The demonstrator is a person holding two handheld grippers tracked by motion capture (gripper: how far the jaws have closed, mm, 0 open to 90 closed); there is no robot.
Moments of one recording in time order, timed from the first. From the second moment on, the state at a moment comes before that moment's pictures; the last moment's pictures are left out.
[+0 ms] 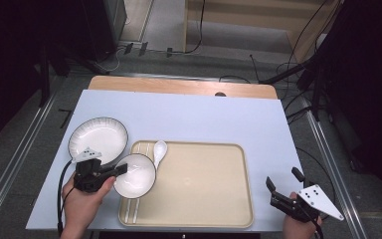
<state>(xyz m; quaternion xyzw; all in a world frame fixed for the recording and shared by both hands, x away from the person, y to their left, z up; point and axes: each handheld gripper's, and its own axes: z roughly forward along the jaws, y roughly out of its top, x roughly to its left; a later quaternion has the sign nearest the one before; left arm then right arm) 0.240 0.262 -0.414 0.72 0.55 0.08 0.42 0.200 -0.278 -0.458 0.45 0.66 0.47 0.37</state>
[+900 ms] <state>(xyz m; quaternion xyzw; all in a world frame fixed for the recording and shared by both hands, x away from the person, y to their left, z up) 0.217 0.202 -0.438 0.79 0.49 0.03 0.38 0.200 -0.277 -0.459 0.45 0.66 0.48 0.37</state>
